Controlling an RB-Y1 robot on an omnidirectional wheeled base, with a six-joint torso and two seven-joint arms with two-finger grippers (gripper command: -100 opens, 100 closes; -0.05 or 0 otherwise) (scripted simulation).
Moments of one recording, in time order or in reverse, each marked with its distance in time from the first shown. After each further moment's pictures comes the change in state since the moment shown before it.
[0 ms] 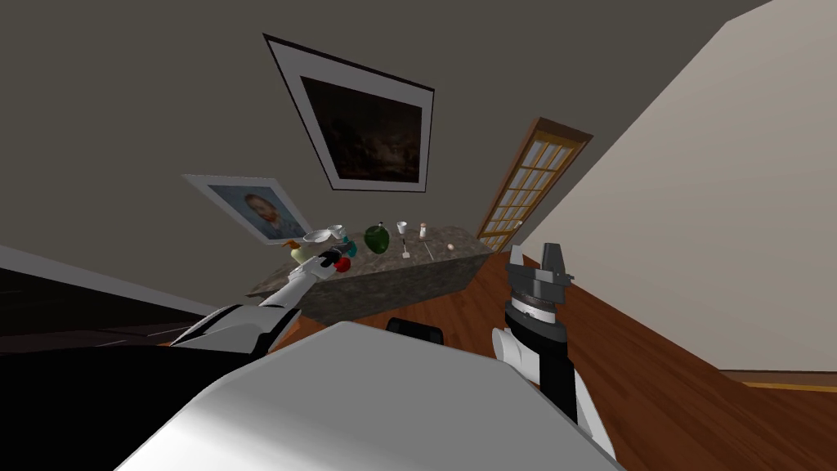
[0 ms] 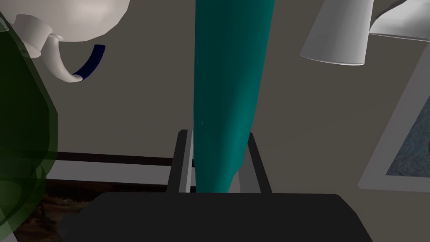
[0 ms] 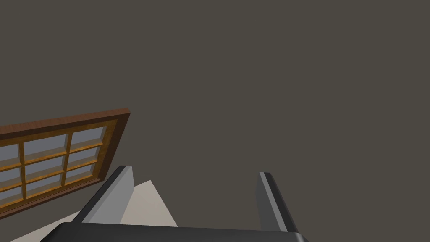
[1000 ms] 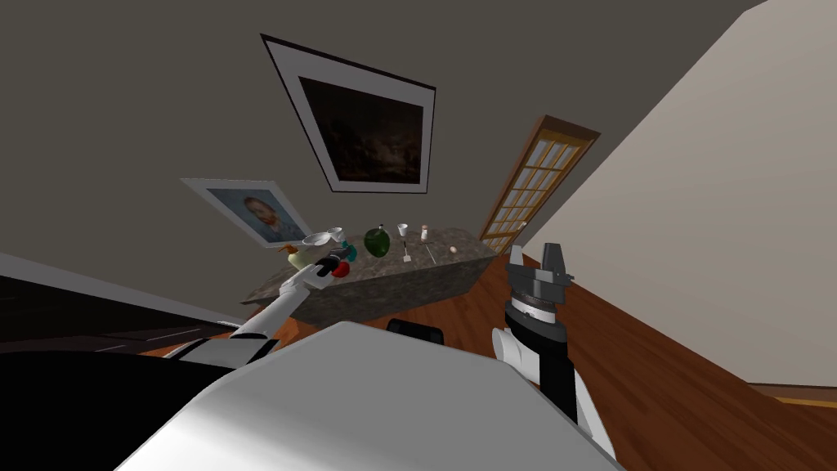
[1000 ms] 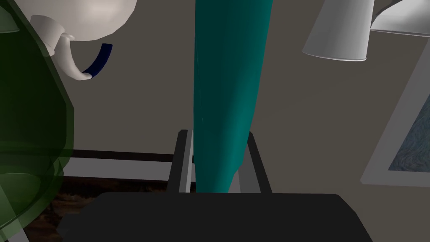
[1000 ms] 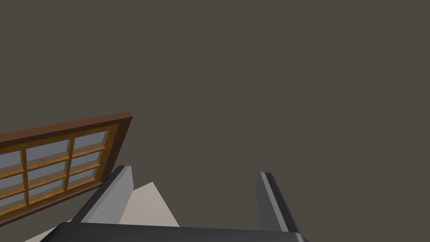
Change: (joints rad) left arm 0.219 -0.046 0.027 -0.311 -0.008 0.103 0.016; right arm 0.000 0.000 0.000 0.000 0.000 0.000 0.000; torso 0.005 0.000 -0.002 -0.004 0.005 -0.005
